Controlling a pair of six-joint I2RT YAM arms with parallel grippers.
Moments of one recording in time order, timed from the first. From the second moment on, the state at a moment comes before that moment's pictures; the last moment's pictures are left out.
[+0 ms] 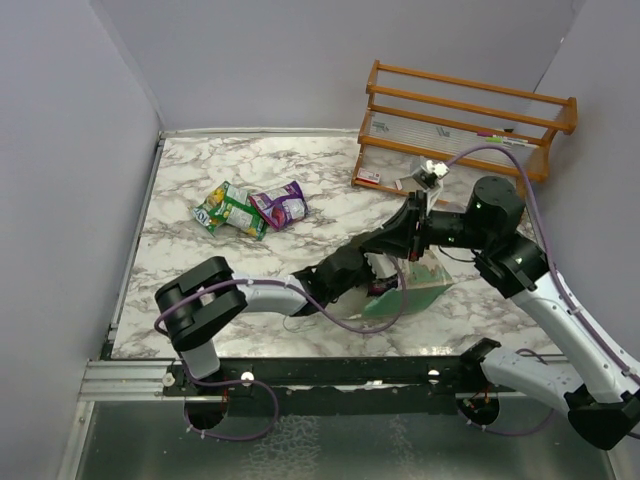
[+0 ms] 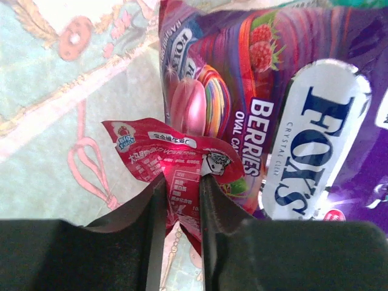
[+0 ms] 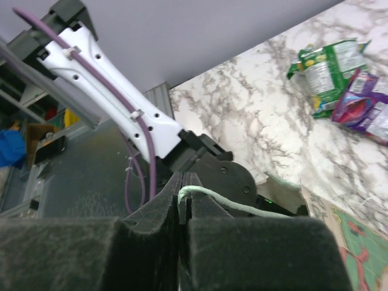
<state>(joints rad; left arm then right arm) -1.07 1.72 0.81 0.57 -0.21 0.43 0.58 0.96 1.09 -0.24 -0.83 0.31</state>
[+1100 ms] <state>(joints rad) -1.07 0.77 0.72 0.13 -0.16 0.12 0.58 0.83 1.01 -0.23 -0.36 0.31</state>
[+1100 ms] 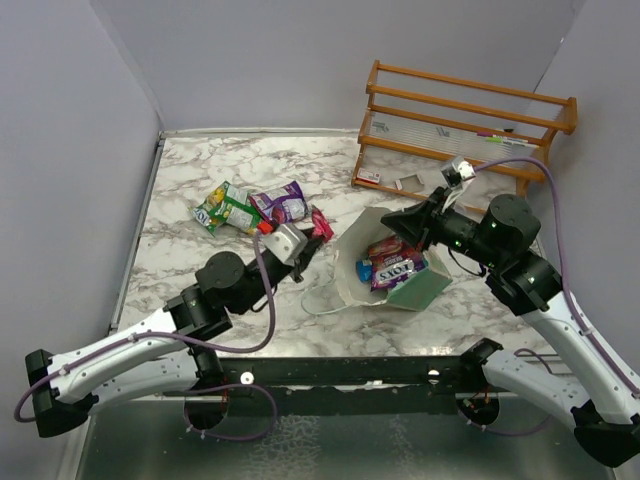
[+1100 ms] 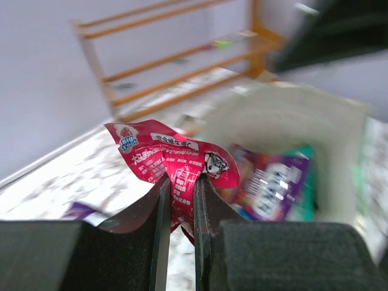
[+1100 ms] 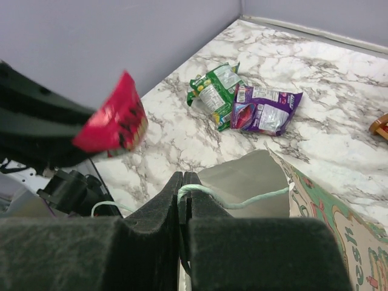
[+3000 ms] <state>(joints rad) -0.44 0.81 0.55 0.15 0.17 -0.38 0.58 0.96 0.90 -0.09 -1.14 0.28</state>
